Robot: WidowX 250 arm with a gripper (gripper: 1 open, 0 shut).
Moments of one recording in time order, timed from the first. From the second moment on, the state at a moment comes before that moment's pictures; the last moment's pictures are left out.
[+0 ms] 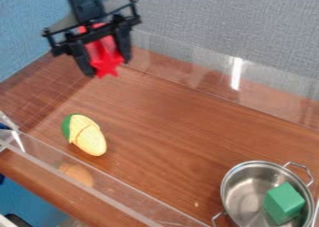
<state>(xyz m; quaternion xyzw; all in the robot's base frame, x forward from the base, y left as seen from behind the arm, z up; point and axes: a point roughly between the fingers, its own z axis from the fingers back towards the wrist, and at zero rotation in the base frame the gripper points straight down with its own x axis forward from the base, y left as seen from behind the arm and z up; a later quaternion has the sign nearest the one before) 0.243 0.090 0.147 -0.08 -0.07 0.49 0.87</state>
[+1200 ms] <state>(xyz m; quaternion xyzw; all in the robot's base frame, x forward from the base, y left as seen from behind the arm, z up) 0.225 0.167 0.042 0.01 -0.13 0.53 0.84</state>
